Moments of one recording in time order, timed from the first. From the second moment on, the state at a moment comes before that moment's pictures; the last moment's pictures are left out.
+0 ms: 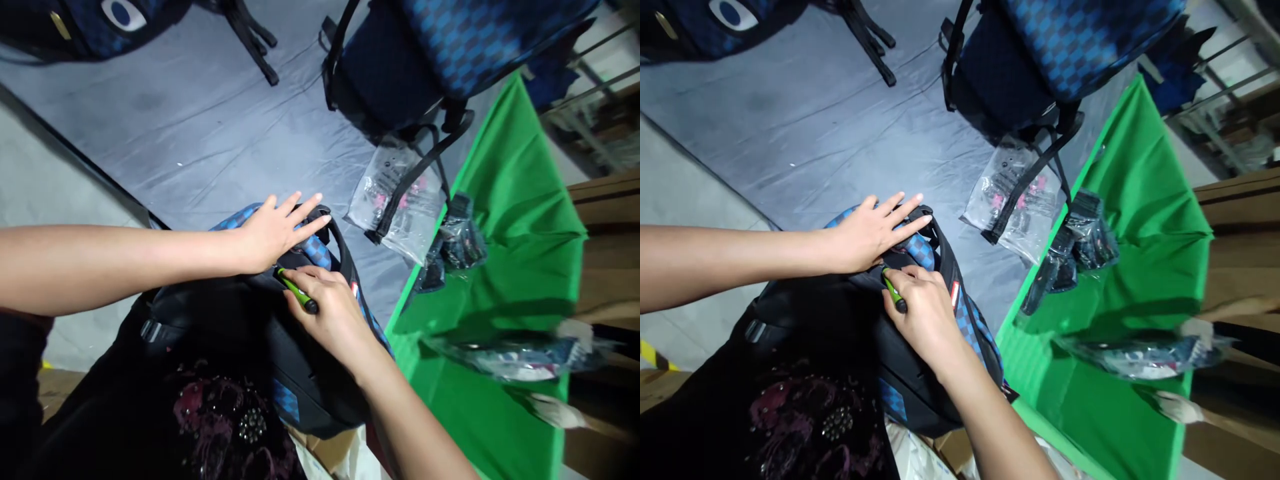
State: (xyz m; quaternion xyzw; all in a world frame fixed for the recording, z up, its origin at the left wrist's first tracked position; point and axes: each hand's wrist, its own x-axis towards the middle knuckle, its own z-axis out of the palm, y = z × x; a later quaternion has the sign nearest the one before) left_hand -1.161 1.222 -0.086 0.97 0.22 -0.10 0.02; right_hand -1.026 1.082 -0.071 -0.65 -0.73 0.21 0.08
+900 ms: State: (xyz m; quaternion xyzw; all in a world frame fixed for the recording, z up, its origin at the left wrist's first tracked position) left_hand -1.167 1.224 -0.089 0.97 0.22 -0.10 0.02; right_hand -1.038 1.085 -0.085 -0.66 -0.68 0.24 0.19
